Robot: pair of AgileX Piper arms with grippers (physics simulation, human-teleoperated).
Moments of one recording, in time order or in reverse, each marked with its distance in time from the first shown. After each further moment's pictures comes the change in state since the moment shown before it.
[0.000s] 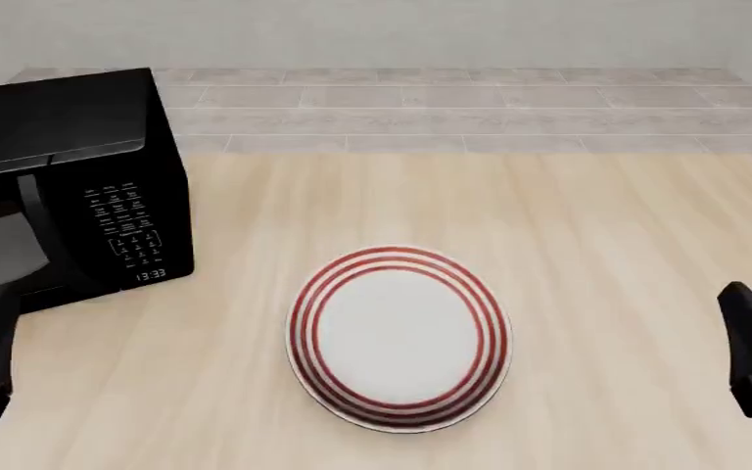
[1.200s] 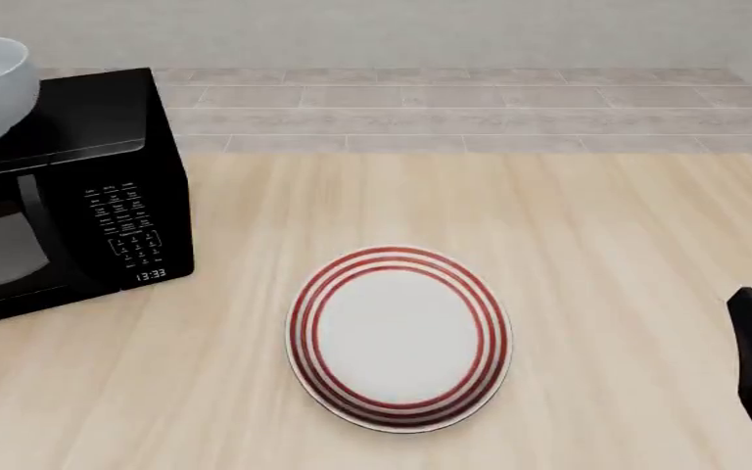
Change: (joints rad) left arm 0.027 0.003 -0.201 0.173 0.288; right arm -0.002 -0.102 -0.002 0.075 0.000
